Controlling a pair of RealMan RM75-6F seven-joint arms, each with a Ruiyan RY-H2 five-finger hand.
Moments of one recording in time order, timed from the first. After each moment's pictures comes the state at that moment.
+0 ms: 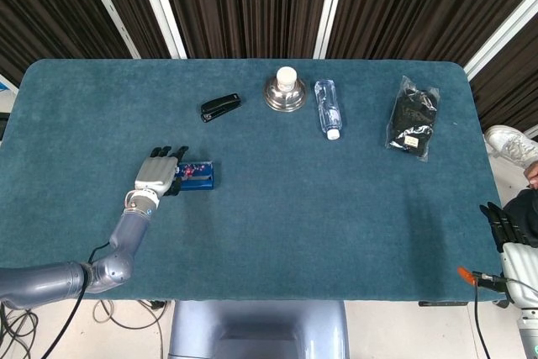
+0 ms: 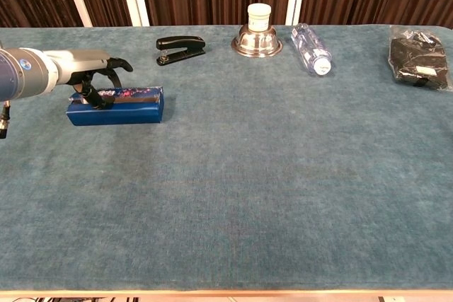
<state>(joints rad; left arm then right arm) -0.94 -1.51 -0.16 -1.44 0.45 0.88 0.57 0.02 -1.02 0.05 -1.69 -1.47 1.45 0.21</state>
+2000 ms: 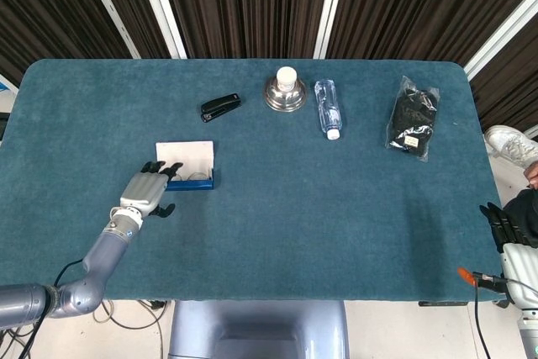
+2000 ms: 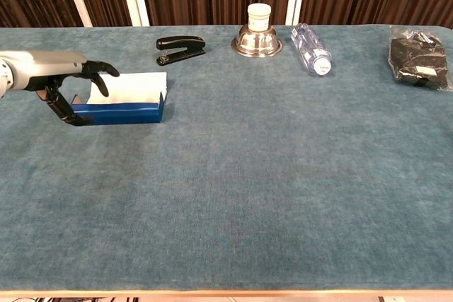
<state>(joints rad) -0.85 -1.33 -0.08 -1.72 0.61 0.93 0.51 0.02 -1.02 0.05 -1.69 -1.47 1.45 0.21</state>
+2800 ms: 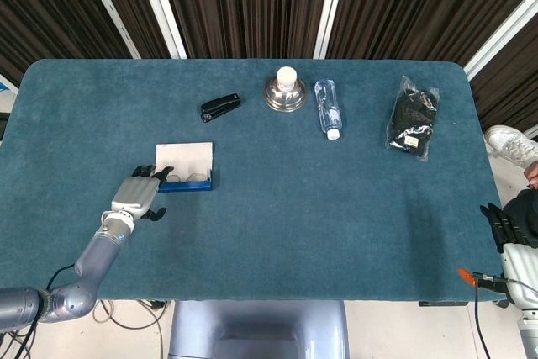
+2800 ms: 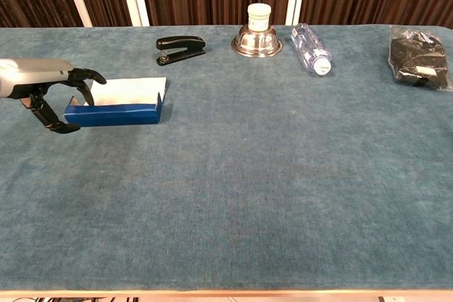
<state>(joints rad) -0.84 -1.31 -0.04 -1.71 0.61 0.93 0.51 0.02 -1.02 0.05 -1.70 -1.46 1.45 0.21</state>
